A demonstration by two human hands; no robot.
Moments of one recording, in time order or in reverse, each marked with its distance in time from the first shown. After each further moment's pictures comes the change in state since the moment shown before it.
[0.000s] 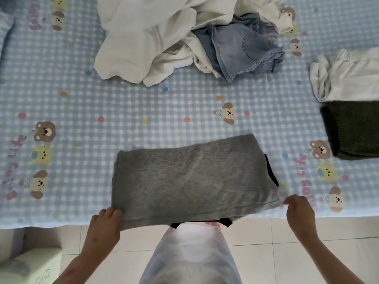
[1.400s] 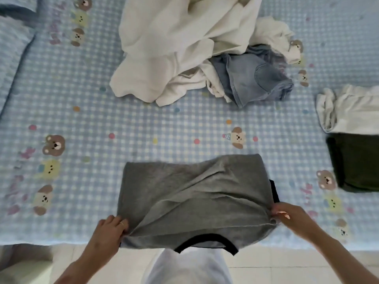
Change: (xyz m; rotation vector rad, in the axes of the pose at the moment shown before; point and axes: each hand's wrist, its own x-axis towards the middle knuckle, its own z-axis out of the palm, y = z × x) left_hand 0.040 -0.026 -0.023 -0.180 -0.086 0.242; right_hand 0.043 -0.081 -0.037 -0.039 -0.508 -0.317
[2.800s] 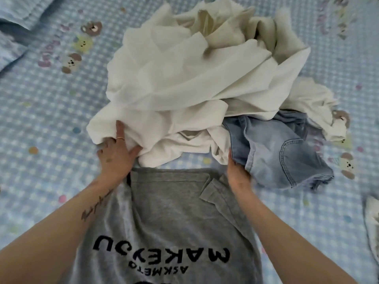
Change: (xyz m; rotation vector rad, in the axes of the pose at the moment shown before) left_hand 0.395 -0.032 -0.146 -0.266 0.509 -0.788; right_hand 0.363 -0.231 -0.064 0.265 0.315 0.146
